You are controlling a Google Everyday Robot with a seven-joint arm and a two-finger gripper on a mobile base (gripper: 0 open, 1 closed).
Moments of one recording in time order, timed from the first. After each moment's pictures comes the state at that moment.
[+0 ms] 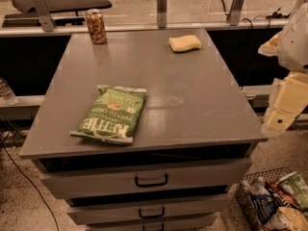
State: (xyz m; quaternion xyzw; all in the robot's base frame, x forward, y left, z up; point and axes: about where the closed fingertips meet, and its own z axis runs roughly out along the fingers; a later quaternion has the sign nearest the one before) arm 0.438 -0.216 0.977 -0.60 0.78 -0.04 0.16
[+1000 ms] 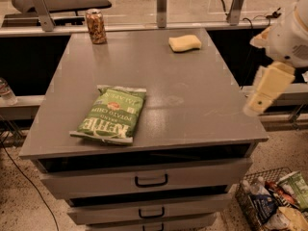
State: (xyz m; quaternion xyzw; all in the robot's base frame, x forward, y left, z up) arm 0.492 -0.218 0.966 -0.58 0.78 -0.02 0.22
